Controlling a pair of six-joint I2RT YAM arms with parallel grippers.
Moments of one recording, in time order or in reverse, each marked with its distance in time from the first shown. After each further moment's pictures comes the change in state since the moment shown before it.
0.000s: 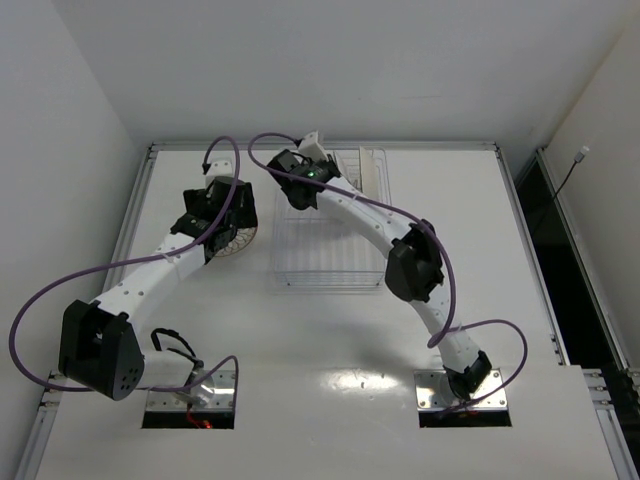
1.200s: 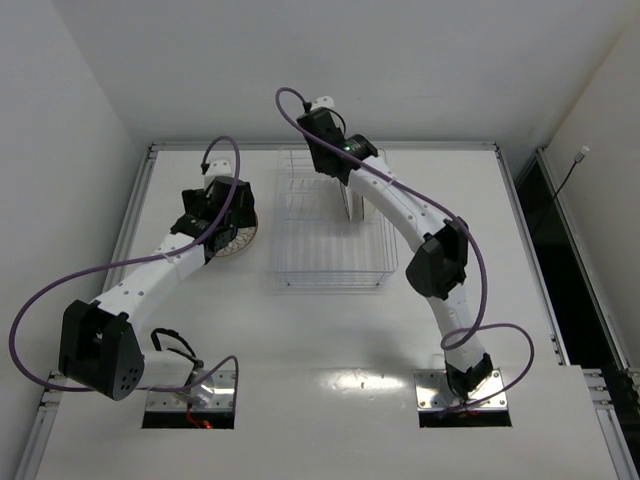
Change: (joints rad) left arm 0.000 0.000 0.000 0.000 -0.026 0.000; right arm -0.112 -0.146 0.006 0.233 -0.553 -0.142
